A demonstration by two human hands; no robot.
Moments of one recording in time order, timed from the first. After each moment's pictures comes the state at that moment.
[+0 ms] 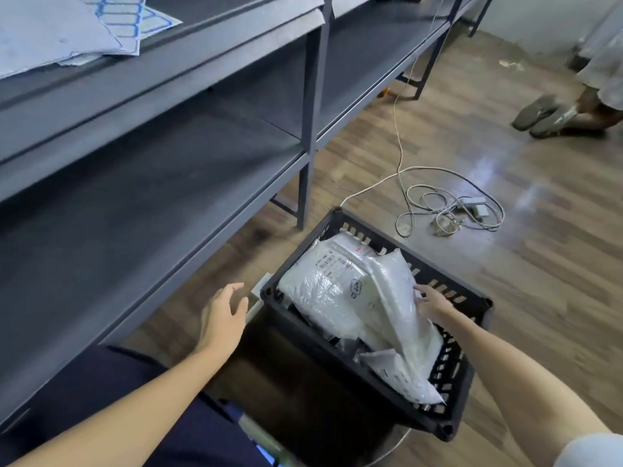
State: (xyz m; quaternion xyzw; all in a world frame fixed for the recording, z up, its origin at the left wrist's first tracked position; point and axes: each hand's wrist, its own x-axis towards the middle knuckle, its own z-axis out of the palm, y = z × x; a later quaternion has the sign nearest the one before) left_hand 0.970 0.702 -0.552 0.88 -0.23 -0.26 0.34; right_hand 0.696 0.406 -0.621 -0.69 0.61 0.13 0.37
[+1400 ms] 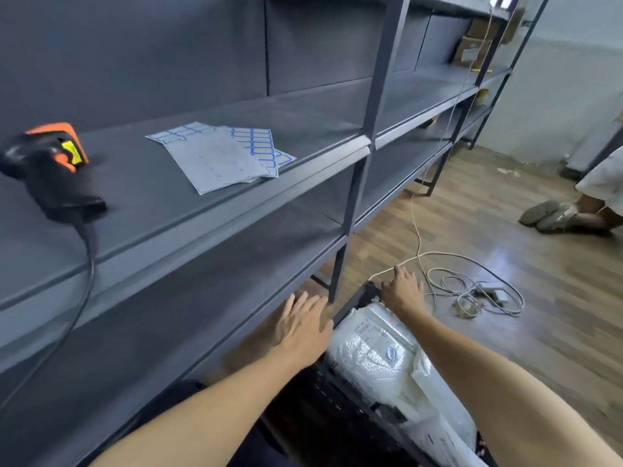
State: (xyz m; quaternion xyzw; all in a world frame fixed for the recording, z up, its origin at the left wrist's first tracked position) left_hand 0.974 0.686 -0.461 0.84 -0.50 -0.12 0.17; right_hand 0.873 0.480 -0.473 -0.84 0.52 -0.05 0.17
